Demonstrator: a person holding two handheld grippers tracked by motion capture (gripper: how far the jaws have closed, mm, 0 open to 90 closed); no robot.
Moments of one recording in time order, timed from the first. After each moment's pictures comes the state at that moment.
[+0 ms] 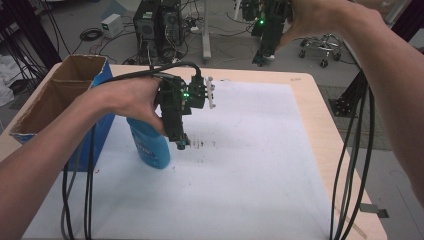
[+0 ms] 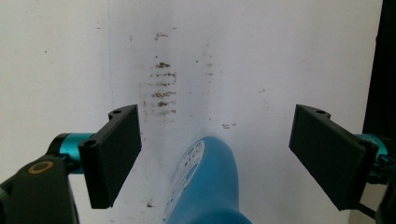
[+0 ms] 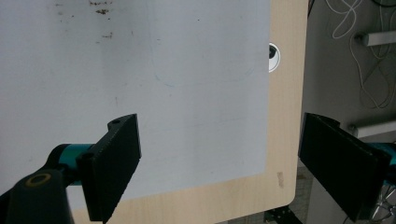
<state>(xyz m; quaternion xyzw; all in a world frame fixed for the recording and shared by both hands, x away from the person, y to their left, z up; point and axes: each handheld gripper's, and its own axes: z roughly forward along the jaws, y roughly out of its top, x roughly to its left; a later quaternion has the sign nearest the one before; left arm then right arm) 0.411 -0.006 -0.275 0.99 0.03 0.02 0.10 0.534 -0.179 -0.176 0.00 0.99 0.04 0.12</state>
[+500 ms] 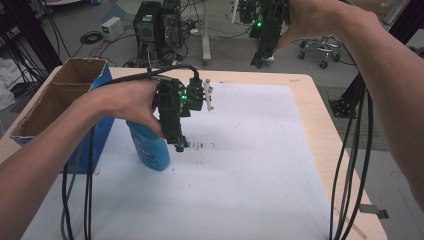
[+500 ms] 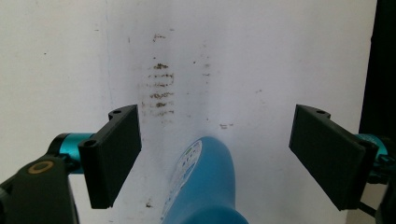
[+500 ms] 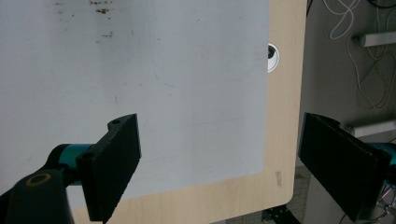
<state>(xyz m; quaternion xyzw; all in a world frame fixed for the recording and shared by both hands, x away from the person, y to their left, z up) 0.408 -0.007 -0.274 0.99 0.03 0.02 0.10 0.530 -0.179 -0.174 0.00 0.99 0.04 0.13</state>
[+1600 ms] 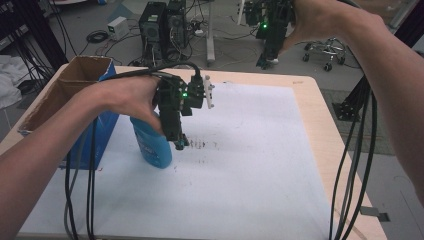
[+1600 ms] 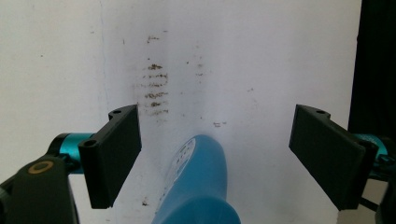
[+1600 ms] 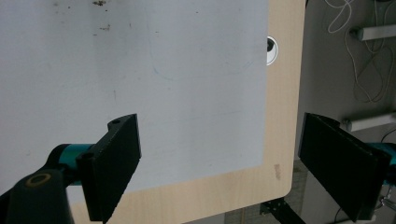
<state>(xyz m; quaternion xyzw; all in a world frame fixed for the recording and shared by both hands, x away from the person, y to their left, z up) 0.404 0.000 -0.267 0.99 0.02 0.01 0.11 0.527 -0.182 -0.174 0.00 0.99 0.03 0.13</state>
